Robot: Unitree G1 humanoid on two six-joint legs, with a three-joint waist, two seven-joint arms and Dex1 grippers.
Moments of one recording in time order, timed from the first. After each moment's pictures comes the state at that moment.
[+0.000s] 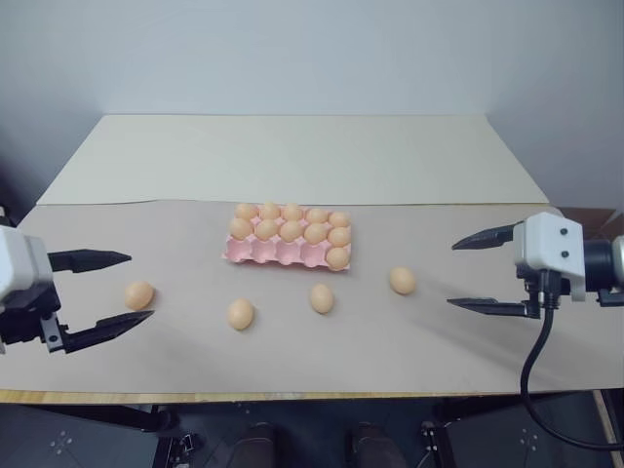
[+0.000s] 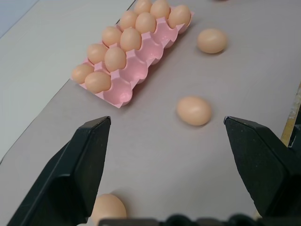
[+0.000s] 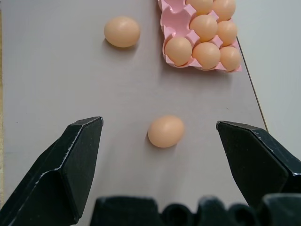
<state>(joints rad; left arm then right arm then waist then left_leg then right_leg) 0.24 1.07 0.90 -0.54 -0.60 0.58 -1.27 -0.26 -1.16 -0.24 -0.36 0.42 0.36 1.27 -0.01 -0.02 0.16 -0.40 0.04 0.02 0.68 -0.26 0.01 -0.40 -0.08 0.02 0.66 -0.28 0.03</state>
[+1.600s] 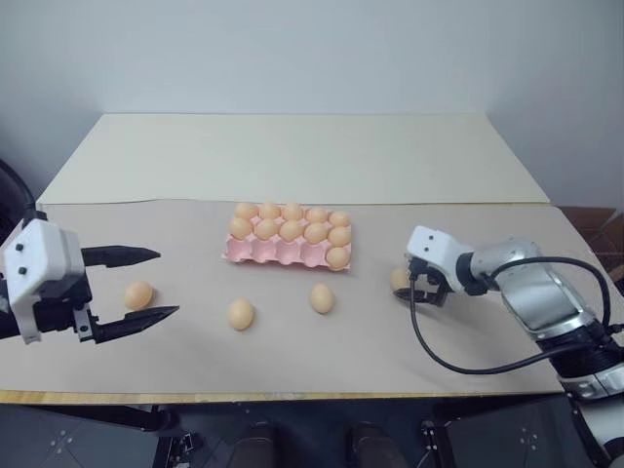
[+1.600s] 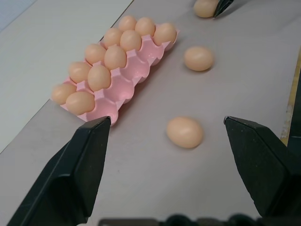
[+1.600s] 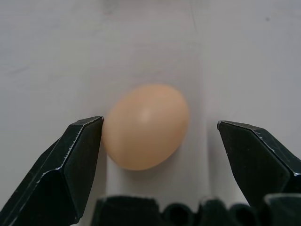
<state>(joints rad) 0.14 1.07 0.73 -0.51 -0.63 0.55 -1.23 -0.61 -0.85 0.34 -0.07 0.02 0.71 0.94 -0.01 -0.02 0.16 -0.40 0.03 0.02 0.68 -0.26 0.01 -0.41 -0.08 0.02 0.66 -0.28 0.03</state>
